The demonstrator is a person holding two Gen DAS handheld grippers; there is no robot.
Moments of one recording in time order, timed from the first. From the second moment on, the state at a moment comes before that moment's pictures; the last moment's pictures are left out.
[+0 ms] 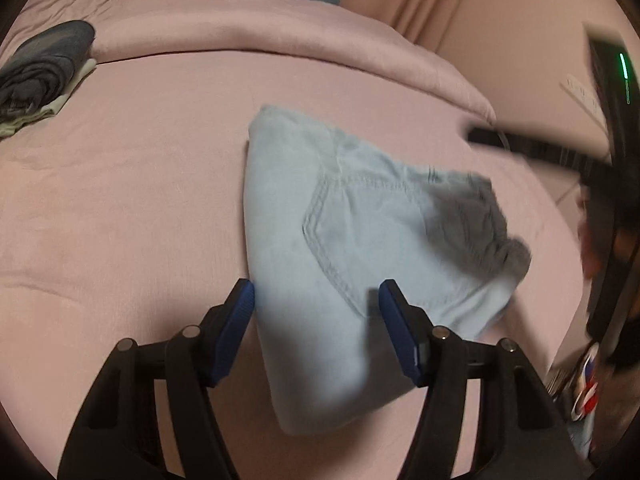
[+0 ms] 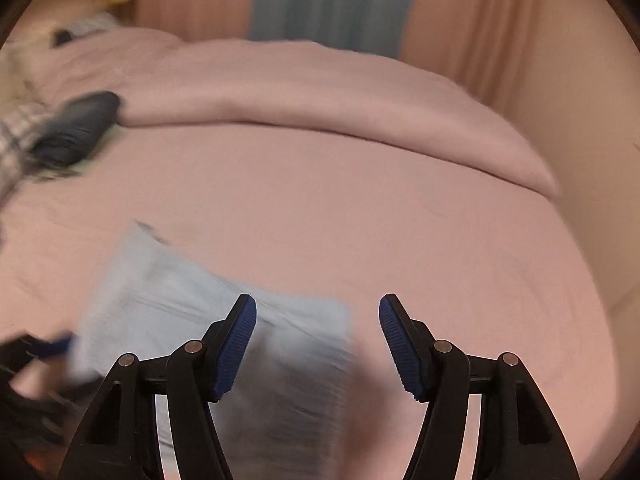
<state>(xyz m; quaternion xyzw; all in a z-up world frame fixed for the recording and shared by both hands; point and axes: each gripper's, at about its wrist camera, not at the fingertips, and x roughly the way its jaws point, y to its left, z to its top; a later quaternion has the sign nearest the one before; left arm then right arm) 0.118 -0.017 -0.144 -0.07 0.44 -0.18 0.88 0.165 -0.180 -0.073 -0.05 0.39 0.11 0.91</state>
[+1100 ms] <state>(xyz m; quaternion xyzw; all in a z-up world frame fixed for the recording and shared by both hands) 0.127 -0.034 -0.162 -0.05 0.48 -0.17 0.86 0.155 -0.221 -0.101 0.02 0.48 0.24 0.84</state>
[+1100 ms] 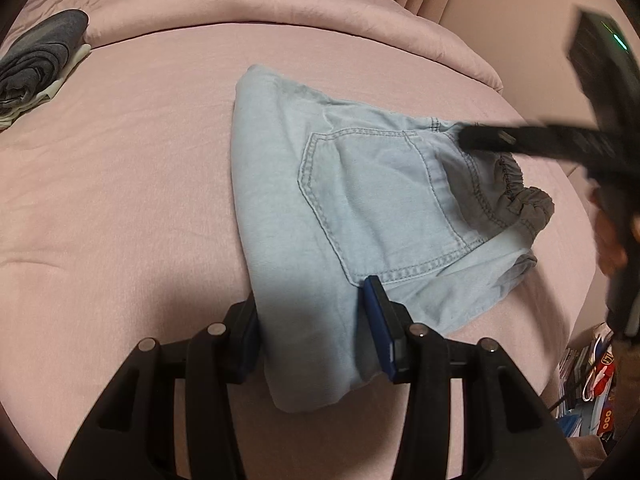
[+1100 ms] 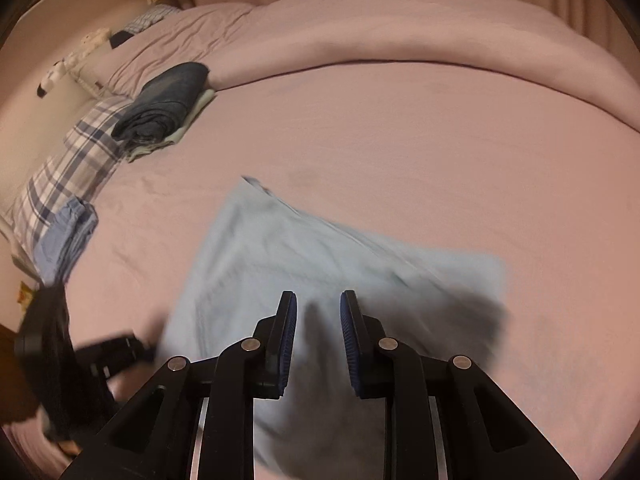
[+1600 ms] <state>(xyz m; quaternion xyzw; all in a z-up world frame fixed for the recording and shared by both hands) 0.136 -0.033 -0.164 -0.04 0.49 -0.16 0.86 0.086 -0.241 -0.132 -0.04 0.47 0.21 0.86</state>
